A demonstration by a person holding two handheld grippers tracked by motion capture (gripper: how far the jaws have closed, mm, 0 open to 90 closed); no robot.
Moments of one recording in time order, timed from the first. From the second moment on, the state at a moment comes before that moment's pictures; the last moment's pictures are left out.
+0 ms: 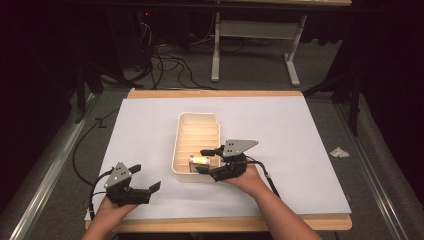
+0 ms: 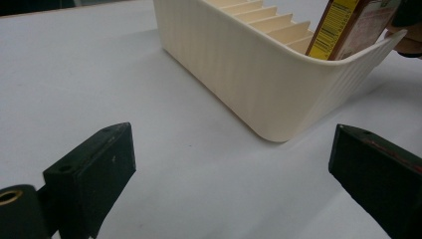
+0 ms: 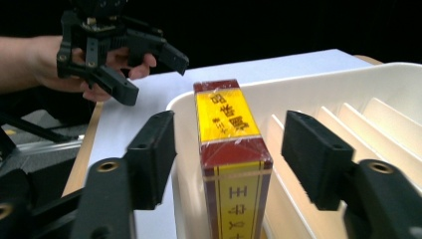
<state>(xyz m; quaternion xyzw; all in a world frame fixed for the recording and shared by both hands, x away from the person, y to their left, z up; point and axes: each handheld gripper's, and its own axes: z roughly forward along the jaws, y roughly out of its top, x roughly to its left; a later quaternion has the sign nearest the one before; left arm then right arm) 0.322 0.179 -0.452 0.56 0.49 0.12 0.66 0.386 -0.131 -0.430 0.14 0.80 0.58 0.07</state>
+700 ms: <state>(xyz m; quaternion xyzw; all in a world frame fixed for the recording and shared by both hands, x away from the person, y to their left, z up) 0.326 0.180 -0.455 0.55 0.50 0.13 0.65 0.376 -0.144 -0.404 0.18 0.77 0.59 0.13</state>
